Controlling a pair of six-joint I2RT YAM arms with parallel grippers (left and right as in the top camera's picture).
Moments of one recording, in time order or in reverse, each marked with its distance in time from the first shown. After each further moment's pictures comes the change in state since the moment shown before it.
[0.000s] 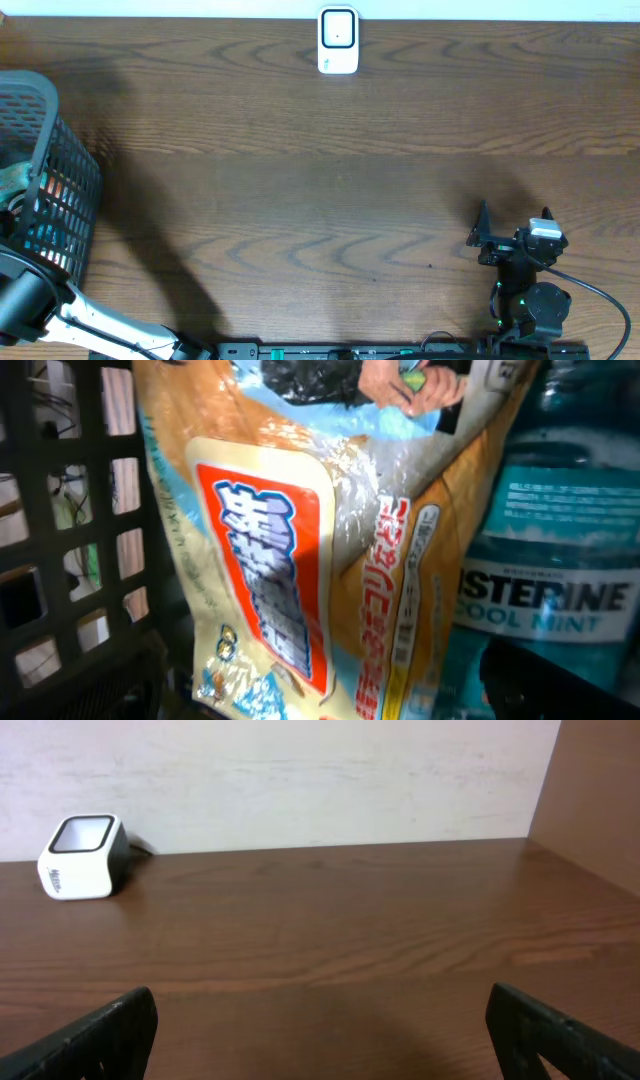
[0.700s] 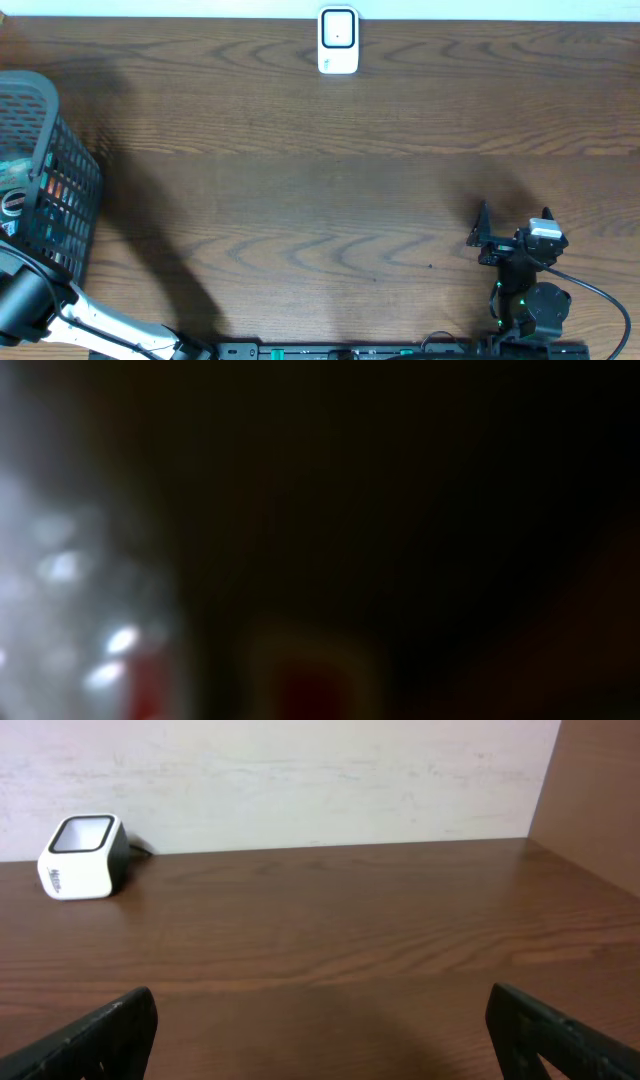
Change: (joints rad) left arm -0.014 -0.017 -0.220 0.076 -0.114 0.025; right arm 0.000 0.000 0.000 0.000 0.000 0.000
